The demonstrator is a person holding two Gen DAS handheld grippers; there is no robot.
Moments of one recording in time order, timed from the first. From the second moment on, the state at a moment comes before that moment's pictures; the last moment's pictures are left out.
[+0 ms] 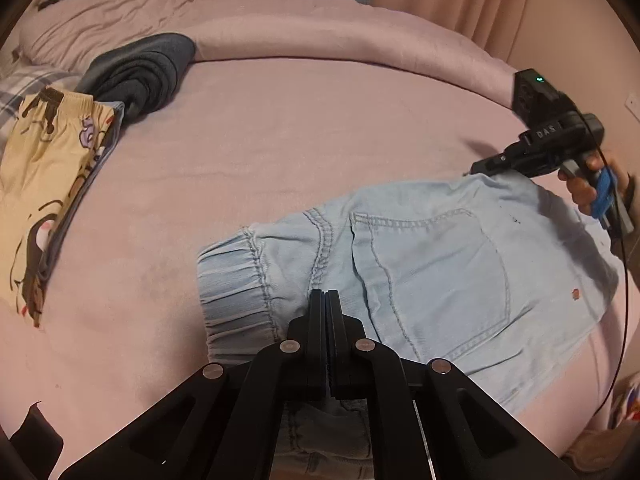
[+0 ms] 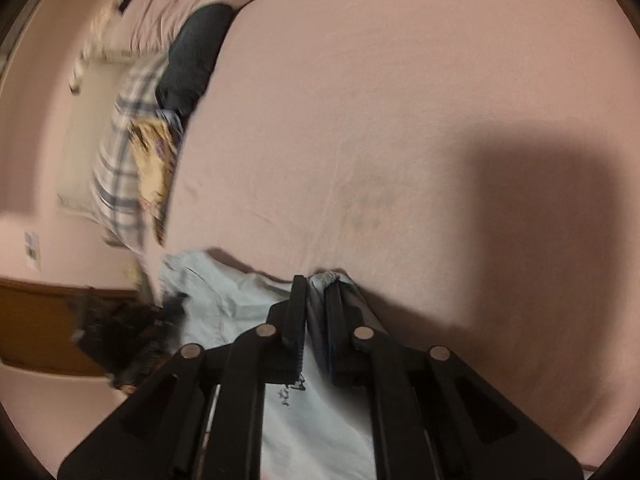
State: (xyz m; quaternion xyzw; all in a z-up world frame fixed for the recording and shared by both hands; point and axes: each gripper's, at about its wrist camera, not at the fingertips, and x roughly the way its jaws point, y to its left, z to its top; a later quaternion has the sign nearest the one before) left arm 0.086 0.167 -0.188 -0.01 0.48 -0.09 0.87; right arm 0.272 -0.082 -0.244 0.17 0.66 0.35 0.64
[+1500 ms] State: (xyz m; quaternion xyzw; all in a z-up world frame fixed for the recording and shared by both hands) left arm 0.034 -0.002 -0.150 0.01 0.46 -0.26 0.85; right arm -0.059 -0.474 -0.176 0.39 0.37 -0.04 0.84
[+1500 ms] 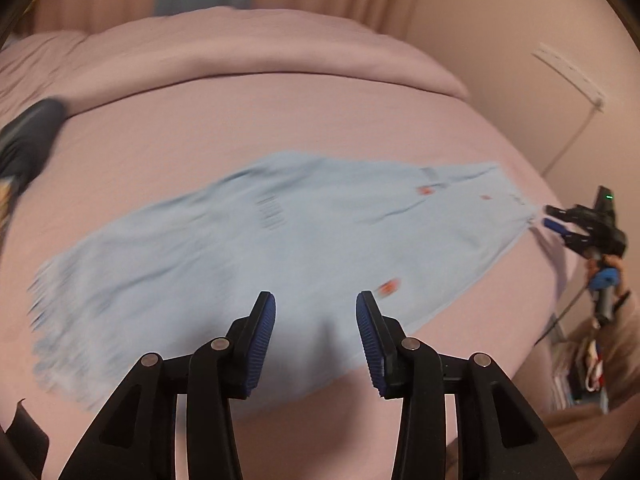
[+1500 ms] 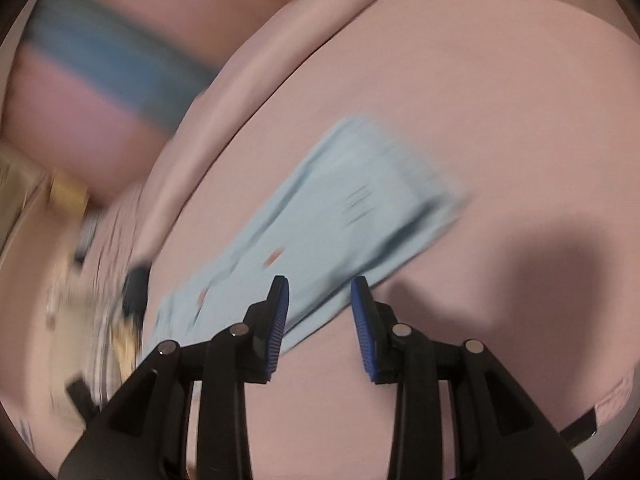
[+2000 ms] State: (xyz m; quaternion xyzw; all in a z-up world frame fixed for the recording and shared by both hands) left arm 0.090 -0.153 -0.184 0.04 0.49 -0.34 0.80; right arm -0.035 -0.509 -0.175 0.39 0.33 -0.07 0.86
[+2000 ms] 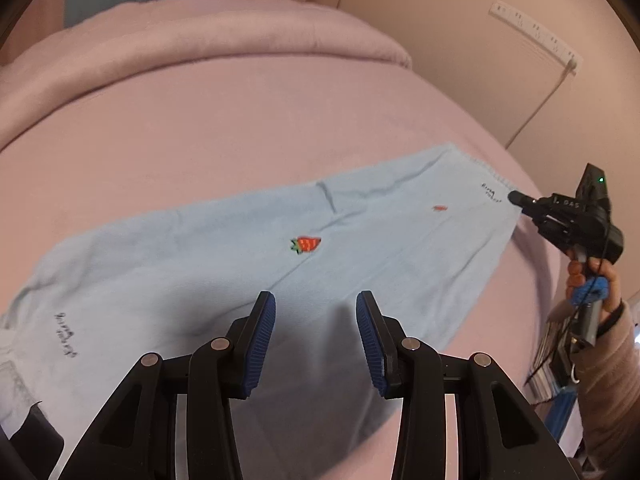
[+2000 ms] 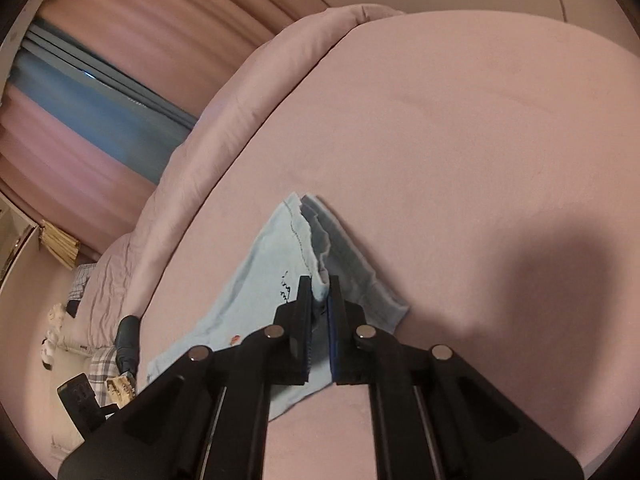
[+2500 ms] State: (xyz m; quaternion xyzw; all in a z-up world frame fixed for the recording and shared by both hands) left arm 0.082 -0.140 -0.167 -0.03 0.49 -0.36 0.79; right arm -0.069 -0.519 -0.196 0.46 0.33 -0.08 0.82
